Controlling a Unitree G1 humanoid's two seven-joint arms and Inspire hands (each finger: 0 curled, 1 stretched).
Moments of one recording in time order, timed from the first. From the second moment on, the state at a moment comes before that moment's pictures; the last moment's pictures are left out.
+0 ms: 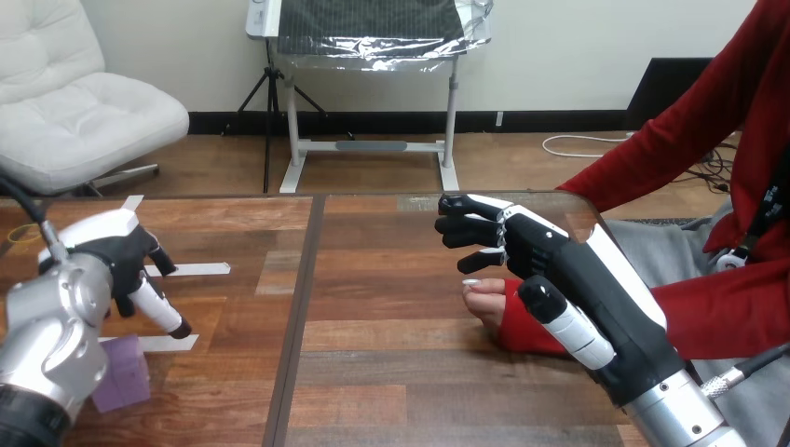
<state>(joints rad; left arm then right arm) -0.51 0.68 -0.34 0.46 0.67 0.41 -0.41 0.13 -0.28 0.05 -0.14 0.04 -0.40 0.36</state>
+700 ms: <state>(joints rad) -0.49 0.75 -0.34 0.30 0.68 0.43 -0.56 0.13 -0.28 0.05 -0.14 0.04 -0.40 0.36</state>
